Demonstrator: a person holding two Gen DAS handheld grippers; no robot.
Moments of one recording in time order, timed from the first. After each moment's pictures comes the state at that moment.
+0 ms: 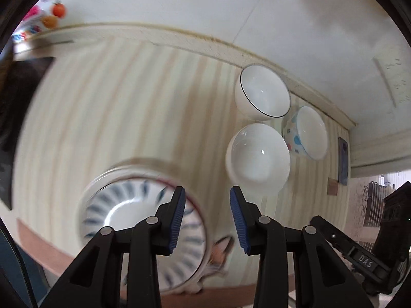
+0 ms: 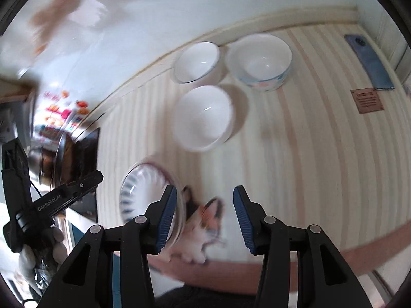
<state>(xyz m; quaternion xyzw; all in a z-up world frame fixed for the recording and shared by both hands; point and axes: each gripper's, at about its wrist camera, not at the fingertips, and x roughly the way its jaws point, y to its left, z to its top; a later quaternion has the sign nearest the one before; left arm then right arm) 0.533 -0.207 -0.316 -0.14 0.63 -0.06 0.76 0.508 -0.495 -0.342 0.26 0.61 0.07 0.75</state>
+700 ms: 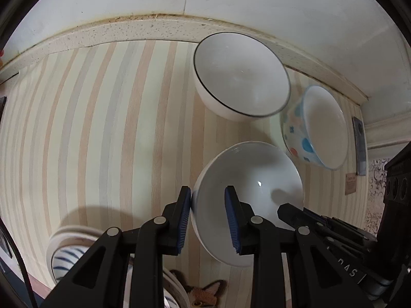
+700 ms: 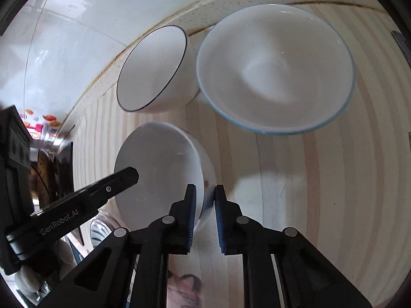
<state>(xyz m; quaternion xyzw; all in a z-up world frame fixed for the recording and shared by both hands) 0.590 -0.274 -0.370 -0.06 0.65 -0.10 0.75 0.609 -0.500 -0.445 0.24 0.64 0.07 0.72</state>
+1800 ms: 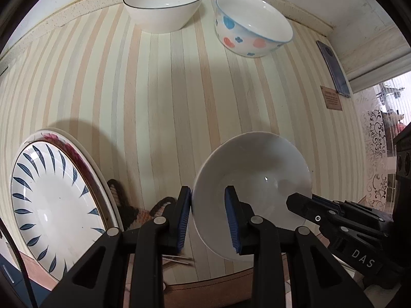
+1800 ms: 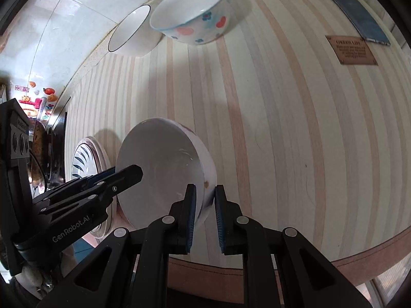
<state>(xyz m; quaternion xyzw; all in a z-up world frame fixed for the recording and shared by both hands) 0.464 -0.332 -0.384 0.00 0.67 -0.16 0.73 0.453 -0.548 -0.431 0.23 0.65 0.05 0.72</state>
